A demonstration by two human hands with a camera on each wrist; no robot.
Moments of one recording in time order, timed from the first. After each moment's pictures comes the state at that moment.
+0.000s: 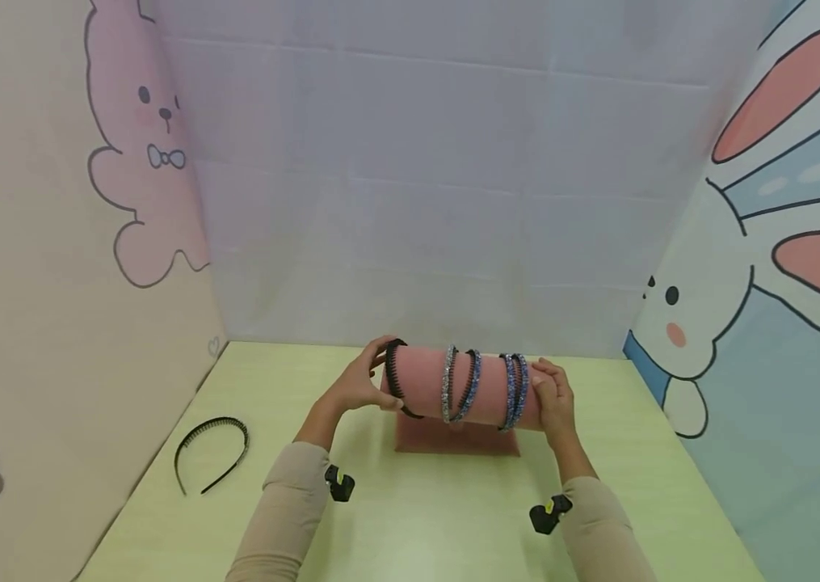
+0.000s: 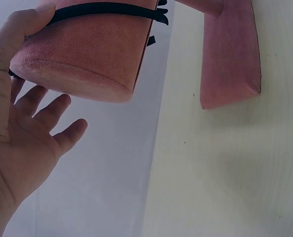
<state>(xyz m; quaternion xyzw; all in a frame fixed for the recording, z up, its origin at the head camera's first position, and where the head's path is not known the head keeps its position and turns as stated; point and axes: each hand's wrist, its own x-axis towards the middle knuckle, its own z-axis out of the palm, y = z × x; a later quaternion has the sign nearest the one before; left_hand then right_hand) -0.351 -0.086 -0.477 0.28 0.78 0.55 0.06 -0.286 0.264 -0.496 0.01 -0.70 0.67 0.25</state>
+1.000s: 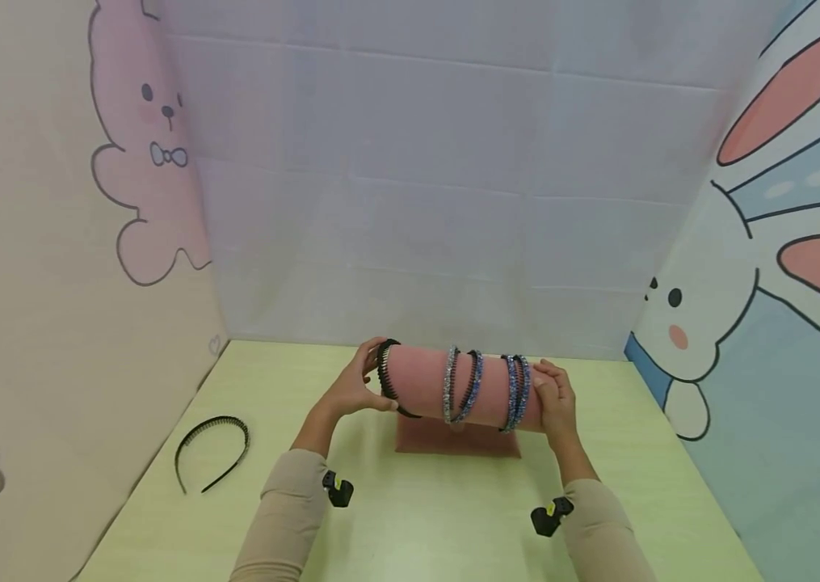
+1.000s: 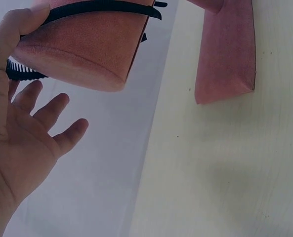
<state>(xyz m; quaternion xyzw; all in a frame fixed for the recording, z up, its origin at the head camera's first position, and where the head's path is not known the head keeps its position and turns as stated) -0.327 -0.095 -0.451 0.27 0.77 0.57 0.08 -0.286 0.262 -0.495 0.01 -0.69 0.67 0.25</state>
